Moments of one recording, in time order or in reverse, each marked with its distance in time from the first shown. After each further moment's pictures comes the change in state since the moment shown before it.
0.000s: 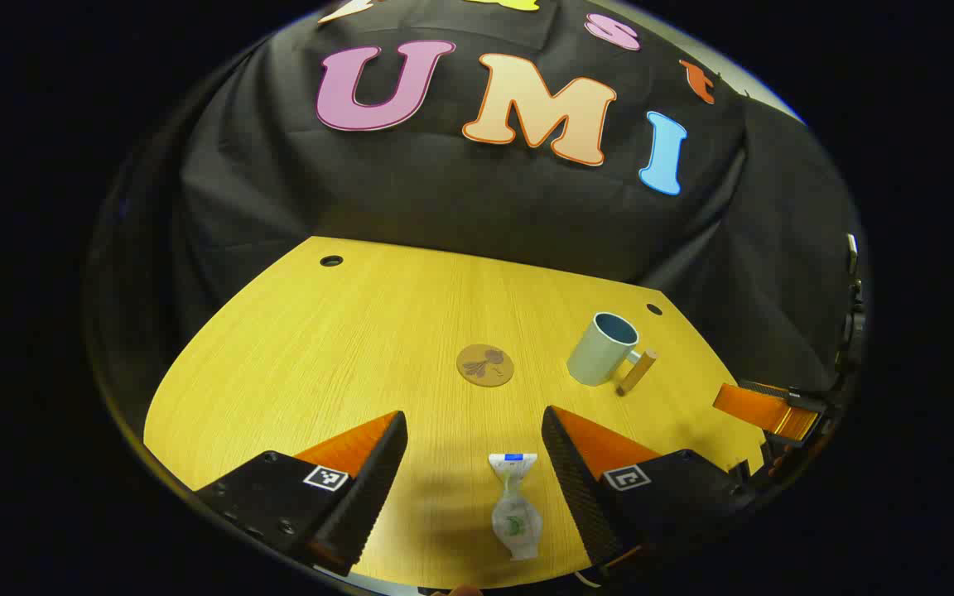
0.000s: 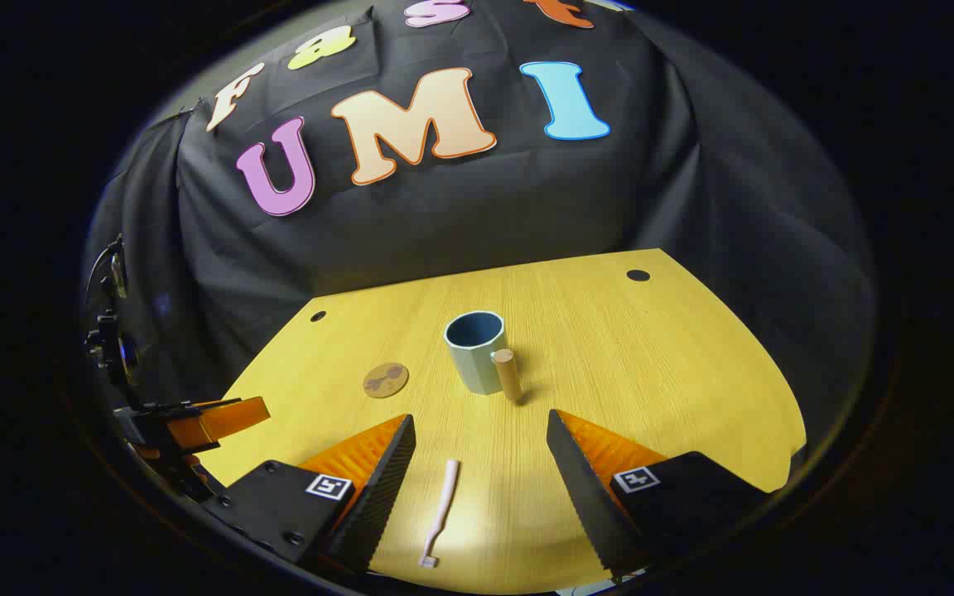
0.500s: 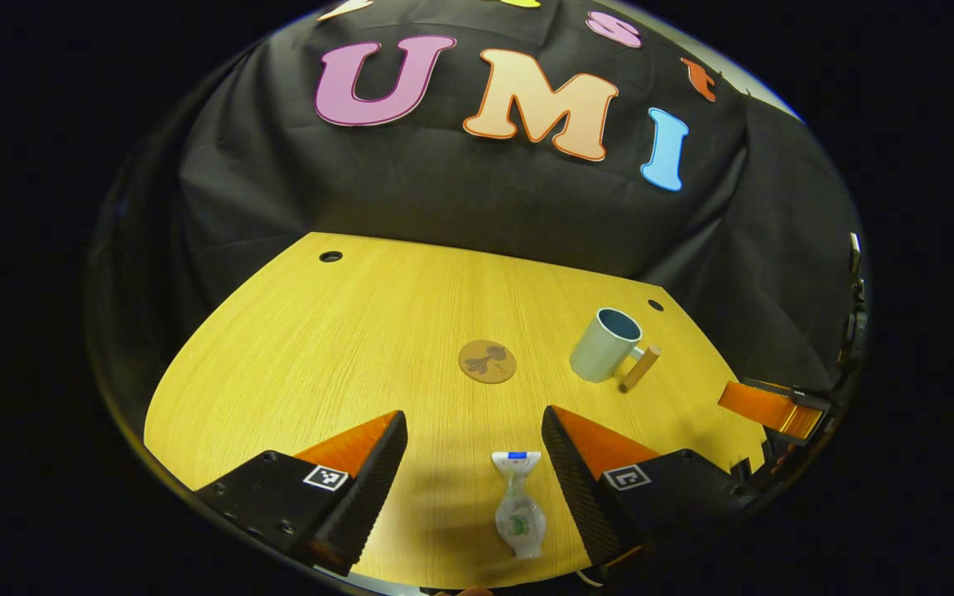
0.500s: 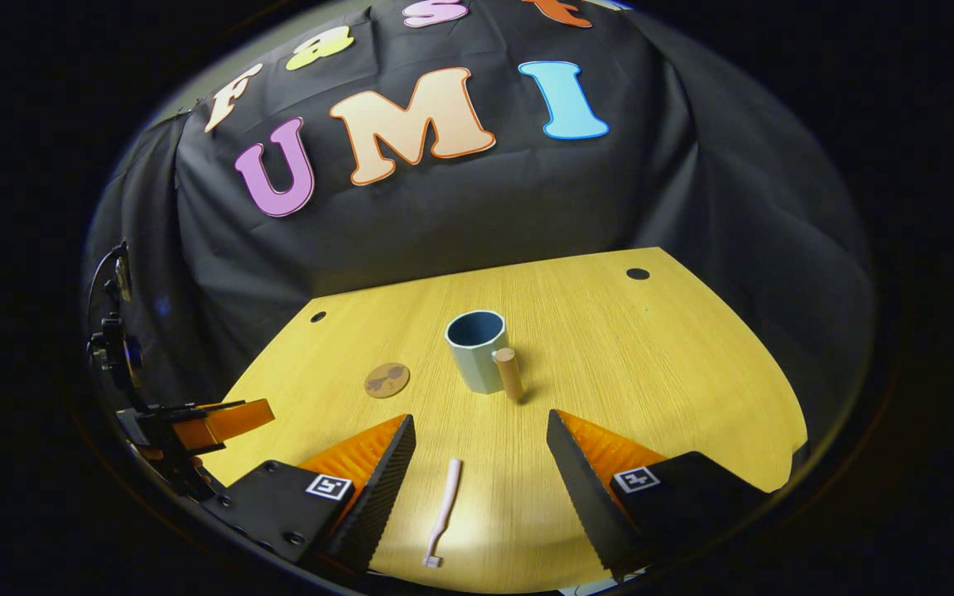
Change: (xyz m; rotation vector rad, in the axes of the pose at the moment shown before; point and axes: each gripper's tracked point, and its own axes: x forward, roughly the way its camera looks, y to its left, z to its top) left arm 0.005 0.002 -0.002 0.006 0.017 0.001; right arm -0.001 0.003 0.002 0.003 0.006 -0.005
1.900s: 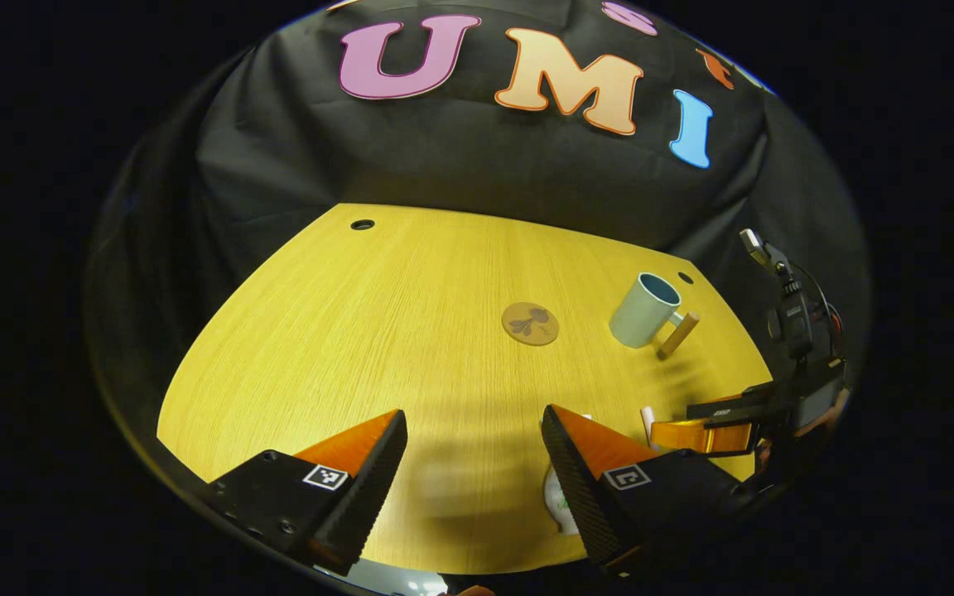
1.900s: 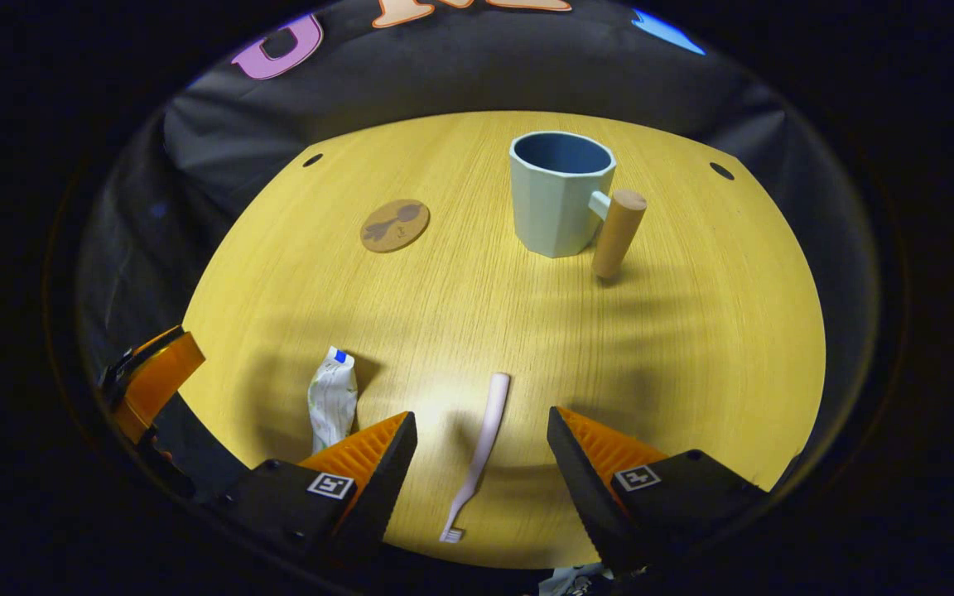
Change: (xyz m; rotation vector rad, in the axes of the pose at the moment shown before) left arm -0.009 0.046 -0.039 -0.008 0.110 0.081; right arm 0.064 0.042 -0.124 -0.154 0.605 -0.012
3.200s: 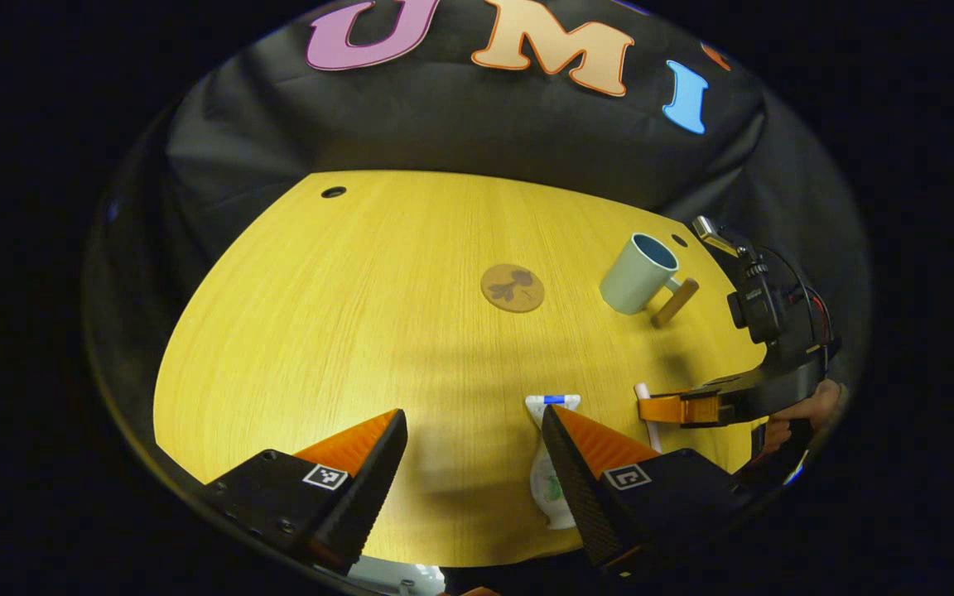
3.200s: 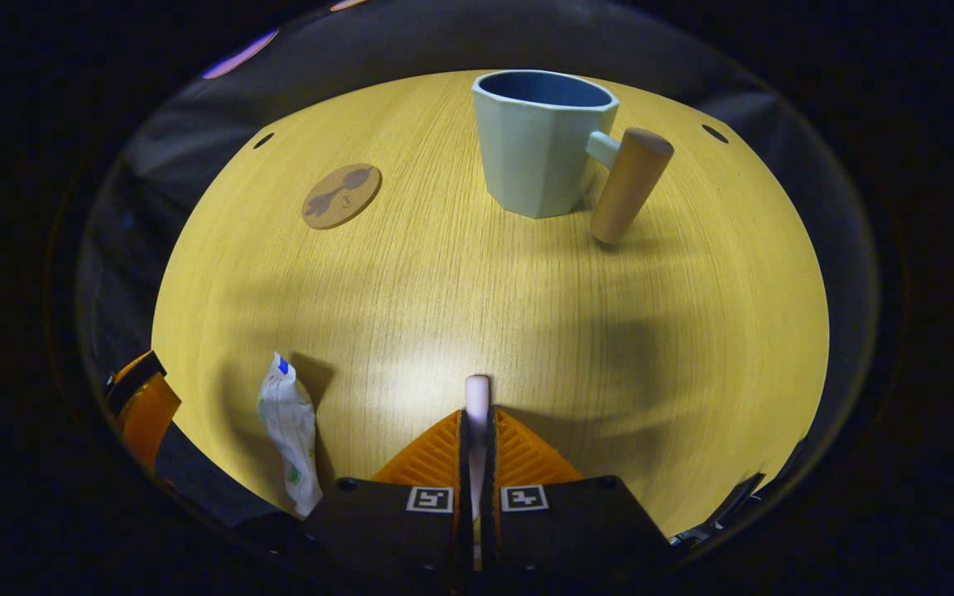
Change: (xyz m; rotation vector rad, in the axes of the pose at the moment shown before) left arm 0.019 -0.030 -0.022 0.034 0.183 -0.058; right arm 0.032 -0.011 -0.011 0.052 0.122 -0.065
